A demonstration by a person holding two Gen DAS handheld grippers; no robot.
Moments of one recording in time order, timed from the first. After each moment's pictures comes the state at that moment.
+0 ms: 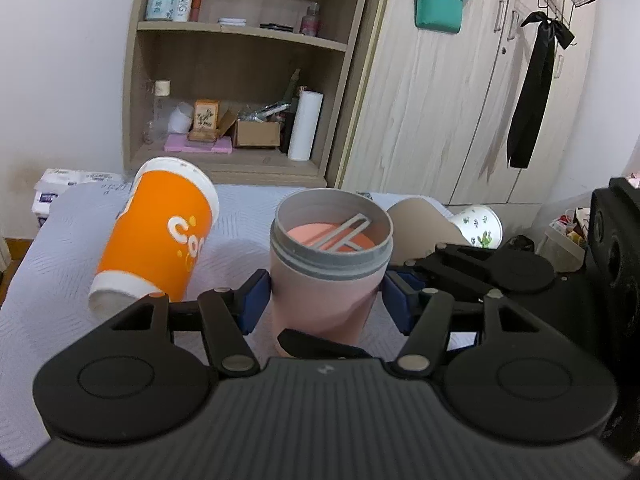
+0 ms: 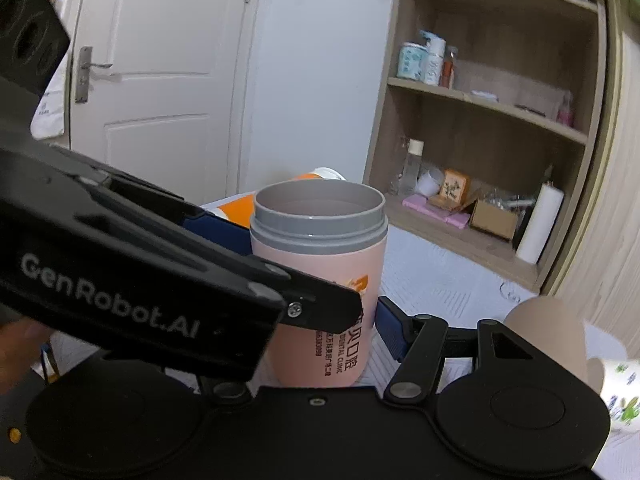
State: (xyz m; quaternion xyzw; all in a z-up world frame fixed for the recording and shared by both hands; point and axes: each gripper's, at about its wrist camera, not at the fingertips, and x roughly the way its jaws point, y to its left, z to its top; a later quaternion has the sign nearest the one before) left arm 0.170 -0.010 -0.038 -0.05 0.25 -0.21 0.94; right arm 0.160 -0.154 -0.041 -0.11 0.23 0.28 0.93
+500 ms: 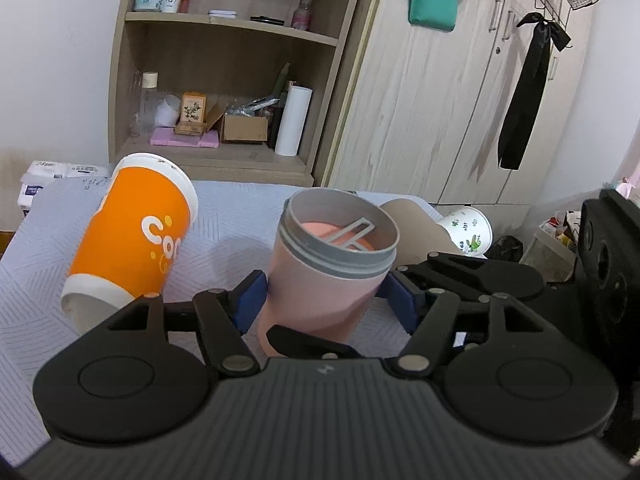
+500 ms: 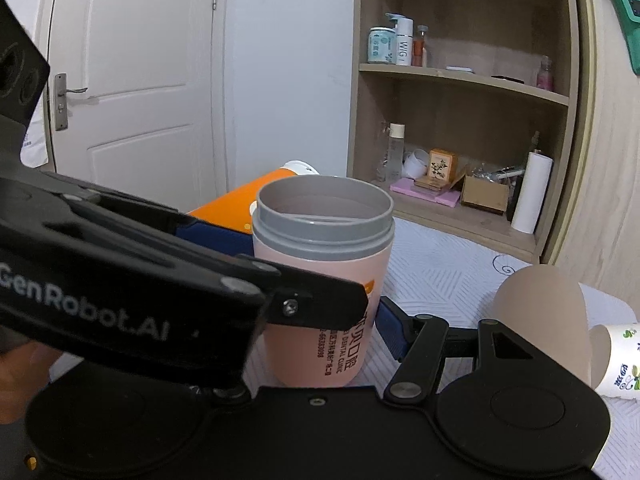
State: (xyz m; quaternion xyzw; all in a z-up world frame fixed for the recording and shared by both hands) left arm 0.176 -0.021 -0.038 -0.06 0.26 -0.23 0.94; right arm 0.170 -0.165 -0.044 -0.07 0.25 0.26 0.93
